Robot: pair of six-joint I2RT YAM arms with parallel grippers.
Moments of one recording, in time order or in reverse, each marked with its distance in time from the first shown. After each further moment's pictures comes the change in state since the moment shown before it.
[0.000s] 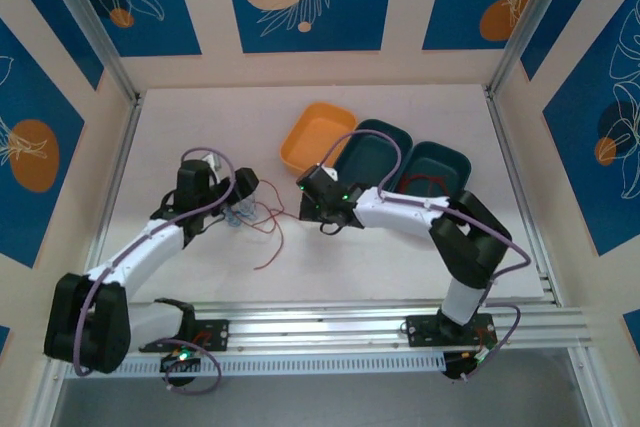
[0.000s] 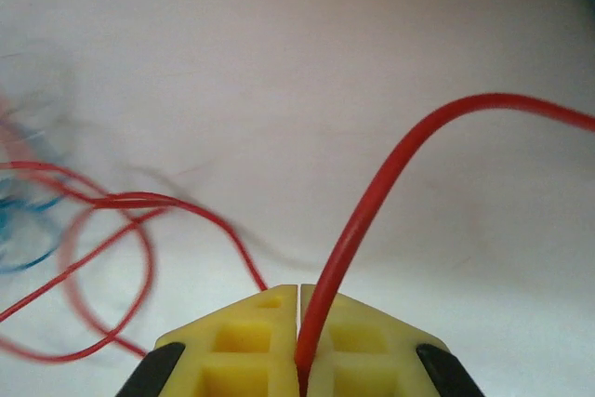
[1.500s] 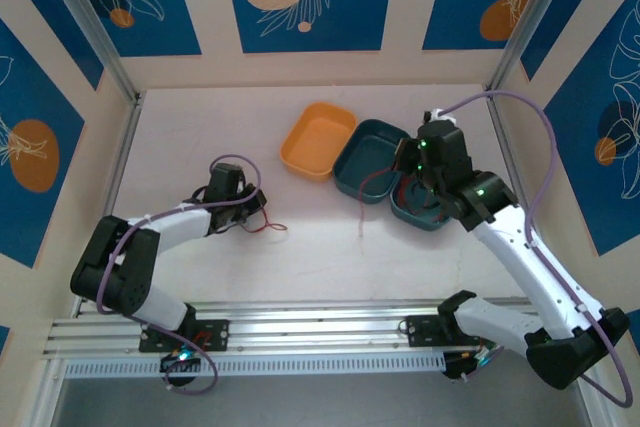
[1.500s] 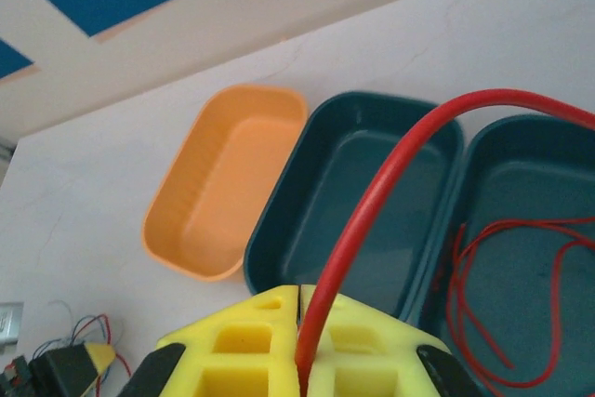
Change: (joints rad) left arm -0.093 0.289 0.040 0.051 -0.076 -0.066; right arm -0.411 -0.673 0.101 -0.392 0.125 -0.244
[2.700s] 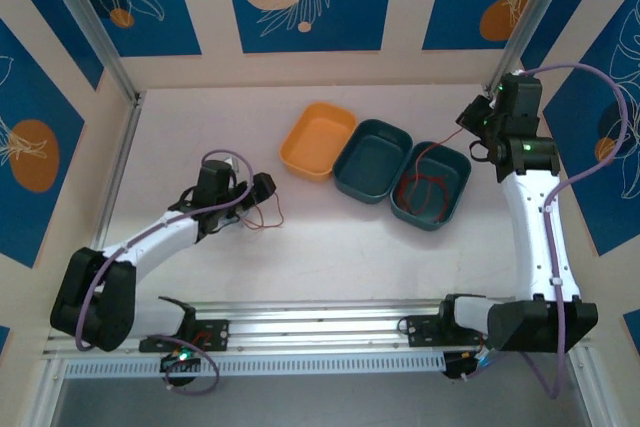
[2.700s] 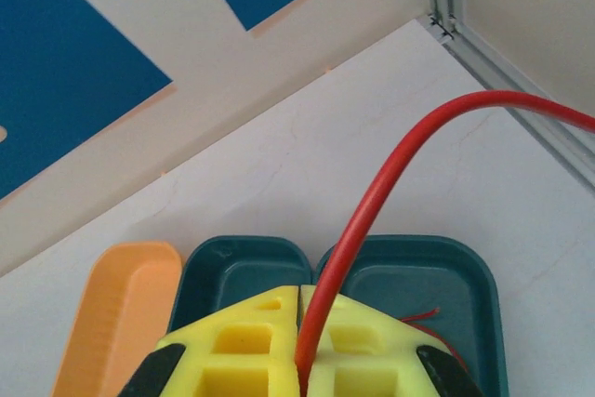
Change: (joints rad) left arm 0.003 -0.193 -0.005 -0.082 0.015 0.042; right arm -0.569 0.188 0.225 -0.022 -0.232 -0.104
